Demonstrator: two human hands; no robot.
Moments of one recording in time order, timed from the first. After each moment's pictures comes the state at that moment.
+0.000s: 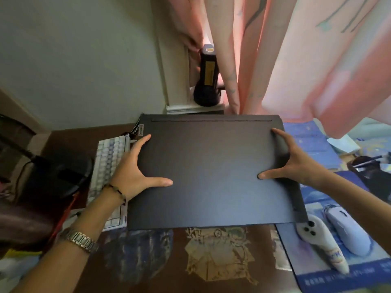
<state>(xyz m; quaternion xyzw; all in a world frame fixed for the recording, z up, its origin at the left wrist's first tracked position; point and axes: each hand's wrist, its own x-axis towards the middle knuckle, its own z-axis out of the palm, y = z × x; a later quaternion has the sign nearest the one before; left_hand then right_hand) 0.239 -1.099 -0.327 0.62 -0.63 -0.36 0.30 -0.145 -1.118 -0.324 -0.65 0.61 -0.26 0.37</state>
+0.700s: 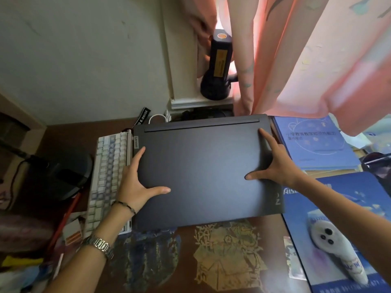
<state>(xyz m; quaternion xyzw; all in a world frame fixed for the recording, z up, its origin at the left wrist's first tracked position) 0.264 -1.109 -0.404 0.64 -0.57 -0.37 0.36 -0.101 -1.156 -0.379 -0.64 0.64 -0.22 0.36</state>
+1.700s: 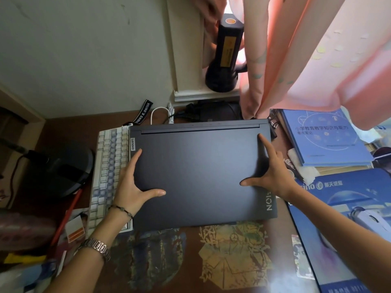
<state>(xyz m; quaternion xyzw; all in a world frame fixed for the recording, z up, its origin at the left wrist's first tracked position) 0.284 -1.102 -0.428 0.64 -0.57 -0.37 0.36 -0.075 -1.139 -0.414 -0.63 0.64 -0.26 0.37</state>
